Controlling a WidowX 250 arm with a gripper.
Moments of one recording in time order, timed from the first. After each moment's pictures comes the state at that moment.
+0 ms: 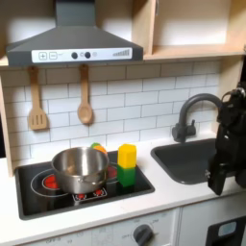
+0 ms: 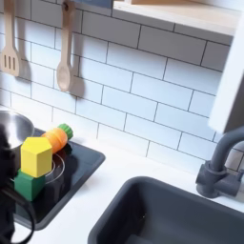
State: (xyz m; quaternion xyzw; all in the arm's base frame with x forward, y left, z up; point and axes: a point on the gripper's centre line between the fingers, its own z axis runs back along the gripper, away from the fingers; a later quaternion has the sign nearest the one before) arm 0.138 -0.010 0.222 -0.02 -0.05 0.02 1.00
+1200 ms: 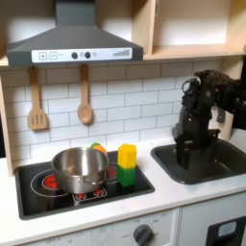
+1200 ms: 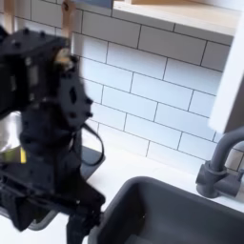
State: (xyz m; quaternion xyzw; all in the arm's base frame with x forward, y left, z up) arm 0.235 -0.011 0.217 -0.03 -0.04 0.02 1.00
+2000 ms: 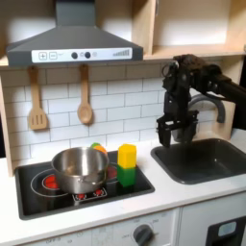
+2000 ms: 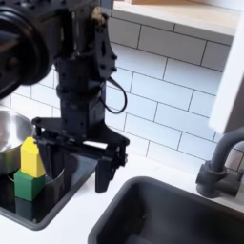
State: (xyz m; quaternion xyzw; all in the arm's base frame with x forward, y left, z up) arm 0.296 -0.004 0.234 -0.03 -0.05 0.04 1.00
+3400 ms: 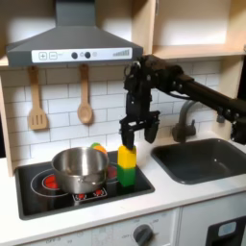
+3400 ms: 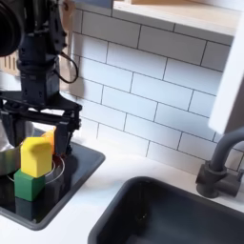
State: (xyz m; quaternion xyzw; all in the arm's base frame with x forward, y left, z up) arm 0.323 0.069 0.230 0.00 -0.04 0.12 0.99
